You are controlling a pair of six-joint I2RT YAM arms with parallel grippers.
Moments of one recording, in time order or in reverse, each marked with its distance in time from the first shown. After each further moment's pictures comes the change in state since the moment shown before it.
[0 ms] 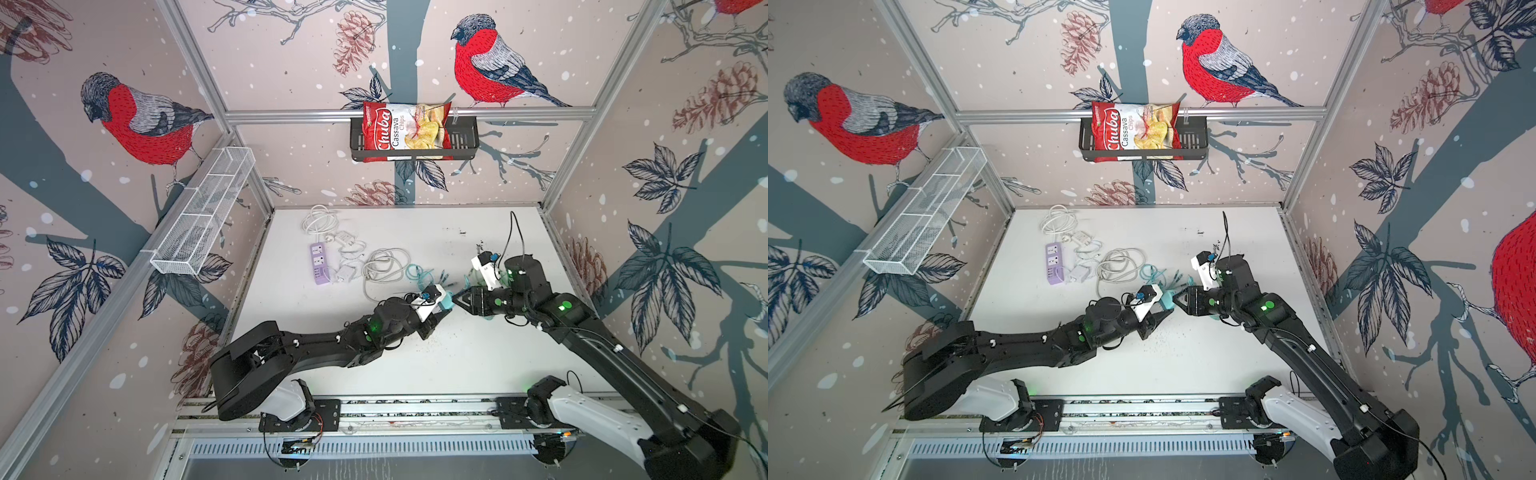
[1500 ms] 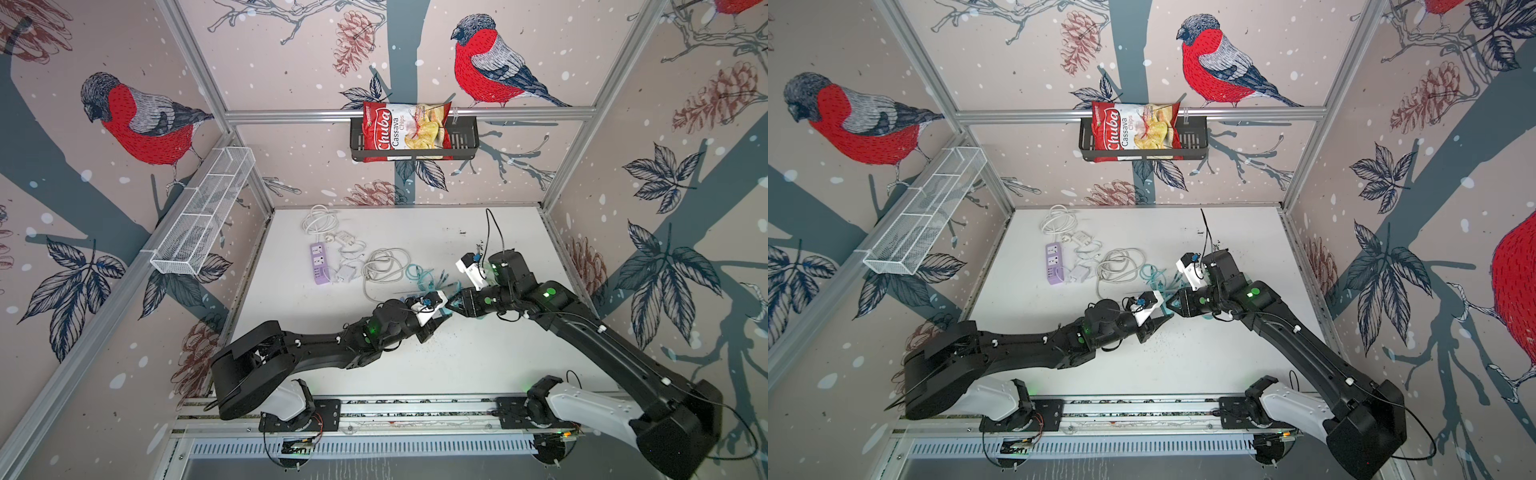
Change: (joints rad) left arm 0.002 0.006 -0.027 0.034 0.047 0.071; right arm 0.057 0.121 0.073 -0.071 -0.040 -0.095
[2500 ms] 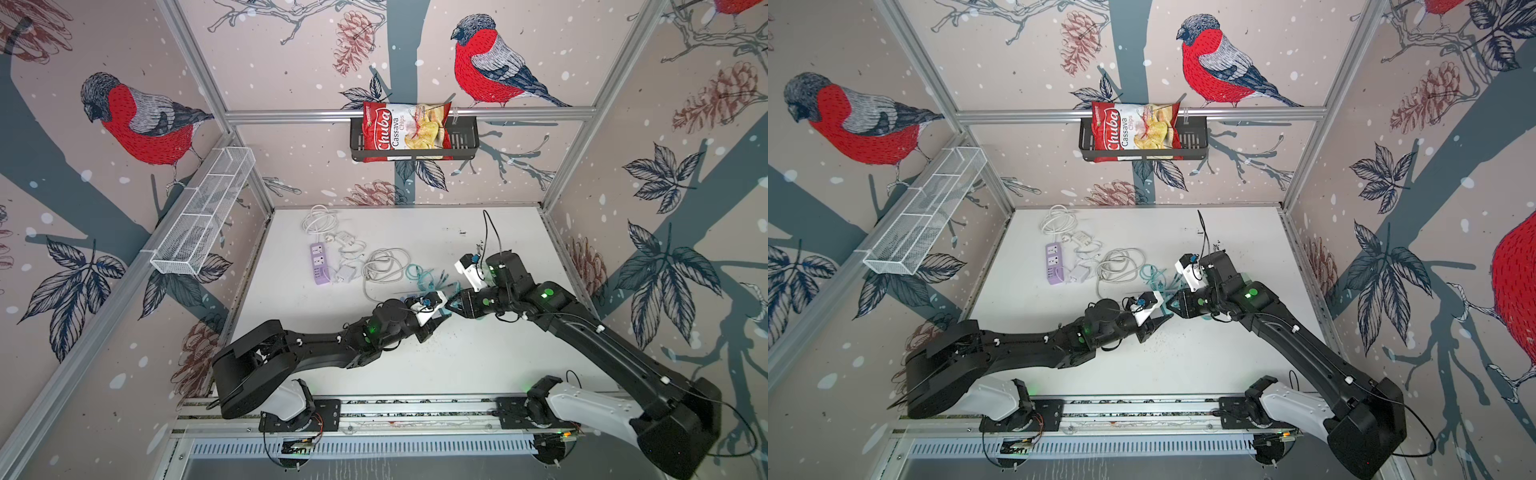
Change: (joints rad) left arm 0.011 0.010 -0.003 0.007 0.003 0.007; right arm 0.024 0.002 -0.006 0.001 0.040 0.000
